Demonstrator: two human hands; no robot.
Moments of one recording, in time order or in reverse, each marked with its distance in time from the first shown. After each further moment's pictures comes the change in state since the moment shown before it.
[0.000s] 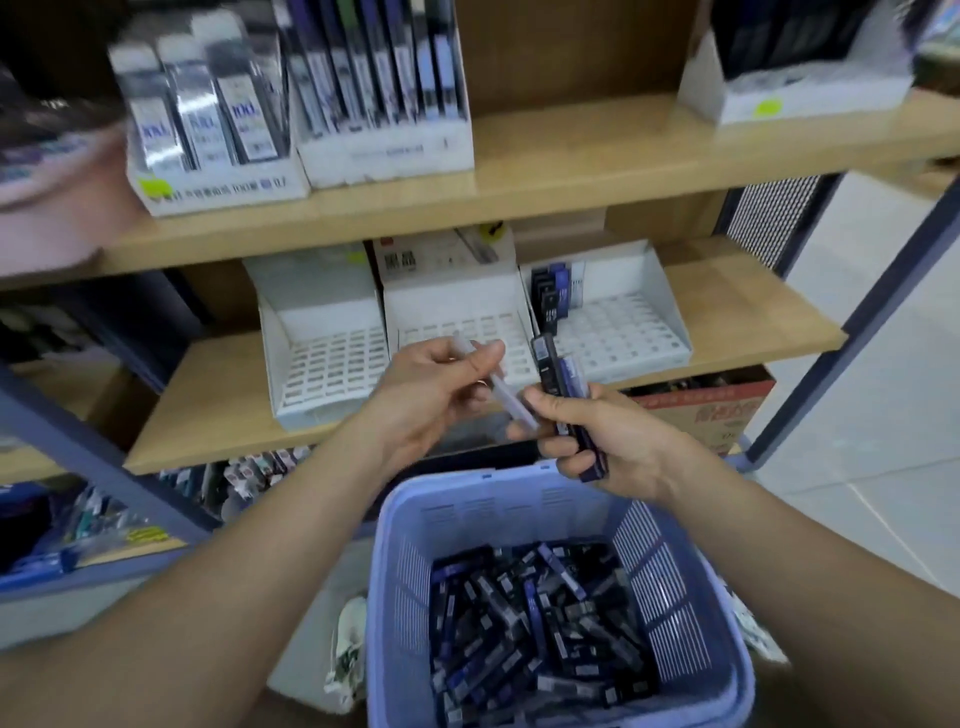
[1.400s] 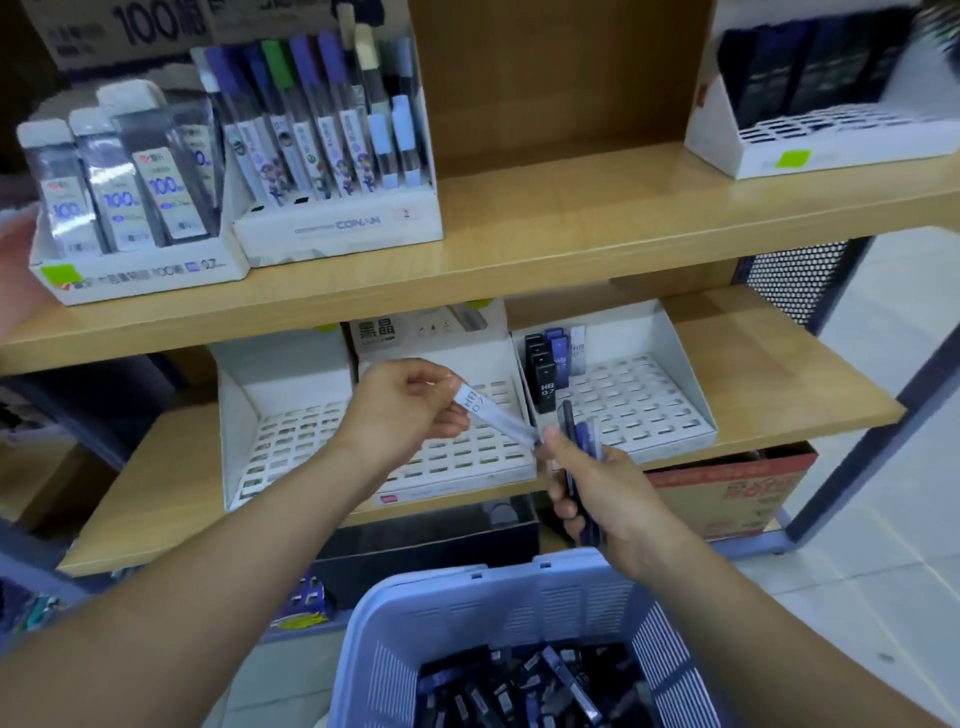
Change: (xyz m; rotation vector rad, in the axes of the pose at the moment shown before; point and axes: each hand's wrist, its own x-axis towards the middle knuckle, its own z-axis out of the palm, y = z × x) left_hand 0.087 0.015 -0.004 0.424 0.230 0.089; right_hand 0.065 -0.007 -0.040 -0.047 0.444 -0.034
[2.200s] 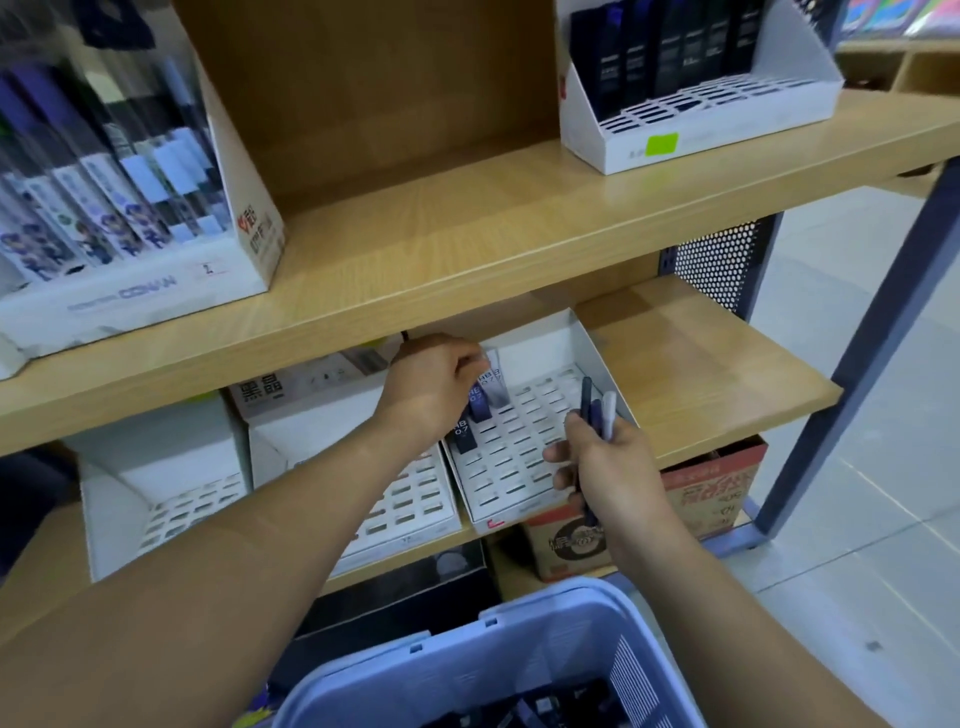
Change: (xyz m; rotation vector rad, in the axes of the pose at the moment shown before) left_hand 0.096 0.018 0.113 0.861 -0.025 0.499; right_hand 0.035 -0.028 -0.065 0.074 0.254 -0.259
